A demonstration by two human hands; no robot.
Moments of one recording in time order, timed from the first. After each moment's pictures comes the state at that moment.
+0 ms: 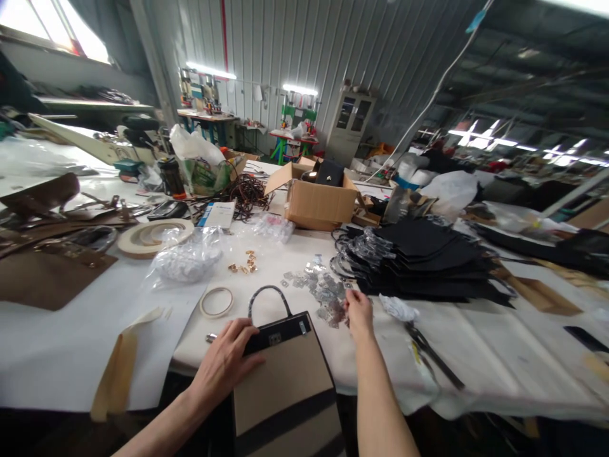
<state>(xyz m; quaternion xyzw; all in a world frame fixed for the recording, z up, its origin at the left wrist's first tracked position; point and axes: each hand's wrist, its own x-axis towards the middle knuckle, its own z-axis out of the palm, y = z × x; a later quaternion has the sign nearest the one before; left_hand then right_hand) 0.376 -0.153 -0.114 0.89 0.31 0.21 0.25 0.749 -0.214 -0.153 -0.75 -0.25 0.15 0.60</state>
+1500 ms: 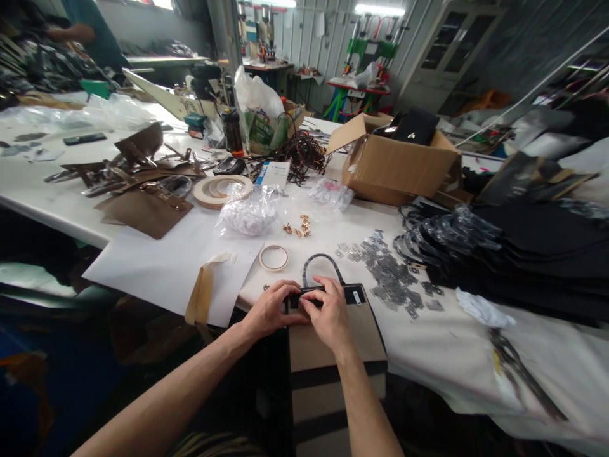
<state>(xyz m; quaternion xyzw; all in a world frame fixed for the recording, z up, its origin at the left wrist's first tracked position) 0.338 -0.141 -0.152 0.81 0.29 0.30 0.41 0.522 -0.211 -0.132 -0.70 -0.59 0.19 0.36</state>
